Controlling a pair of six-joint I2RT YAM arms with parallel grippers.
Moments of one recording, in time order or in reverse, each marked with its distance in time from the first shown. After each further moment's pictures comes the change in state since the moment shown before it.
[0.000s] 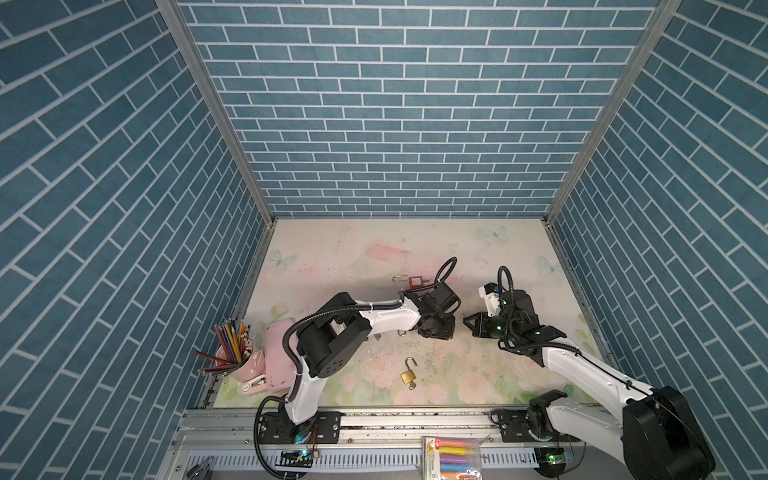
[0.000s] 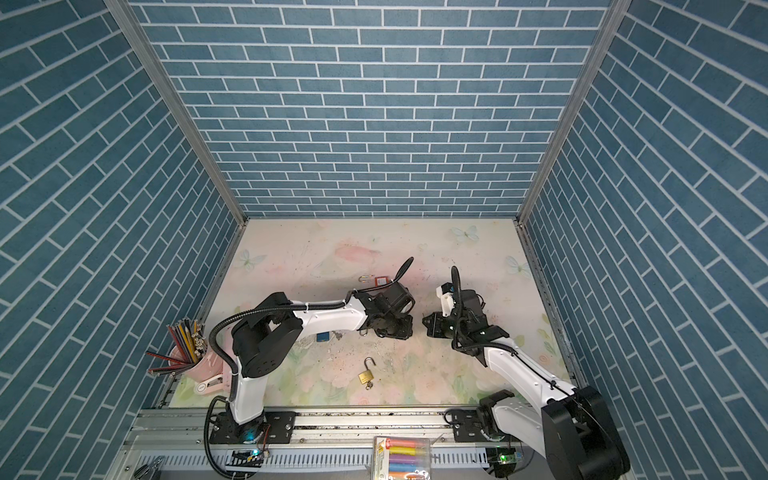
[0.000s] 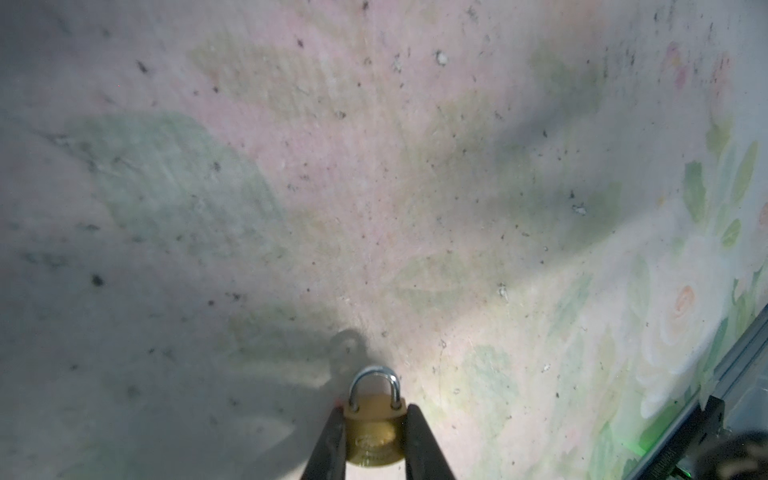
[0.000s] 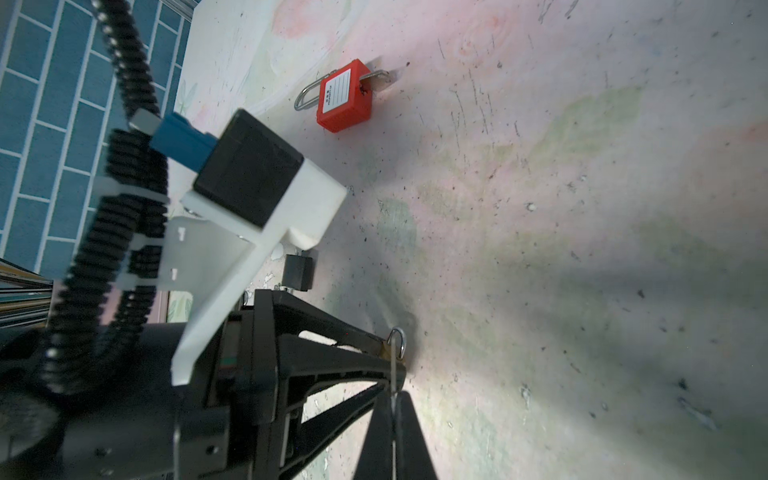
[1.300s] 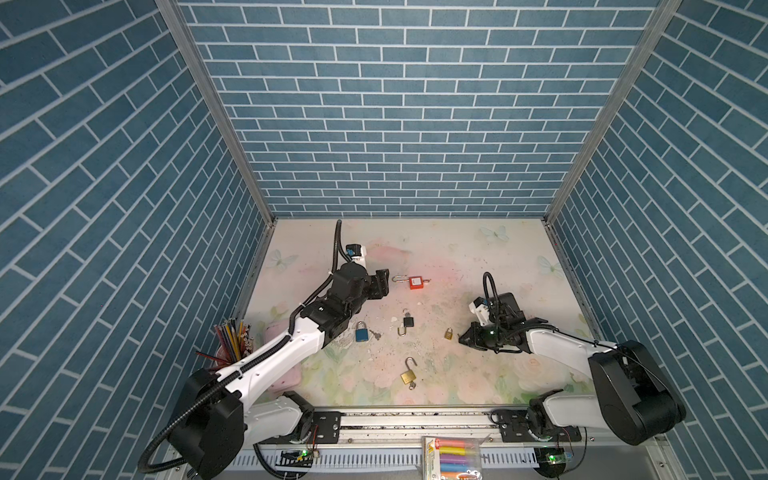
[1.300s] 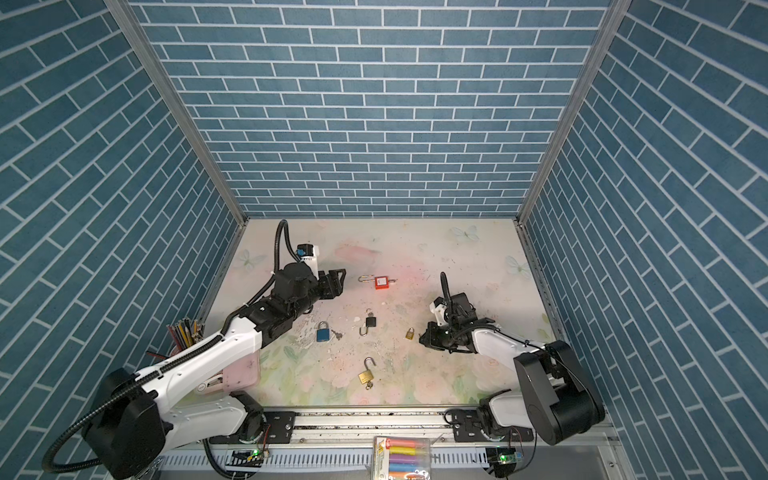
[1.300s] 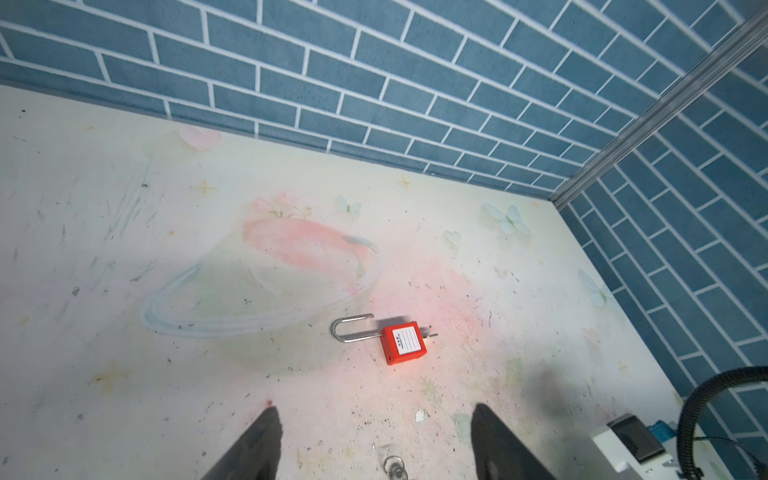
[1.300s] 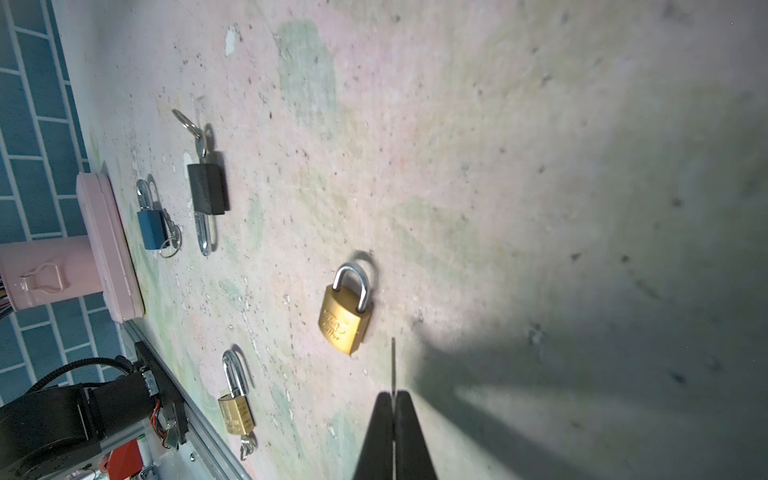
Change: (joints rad) left arm 0.391 -0.833 -0.552 0.370 -0.347 0.208; right arm 0.005 0.275 0.035 -0.088 -0.127 0.000
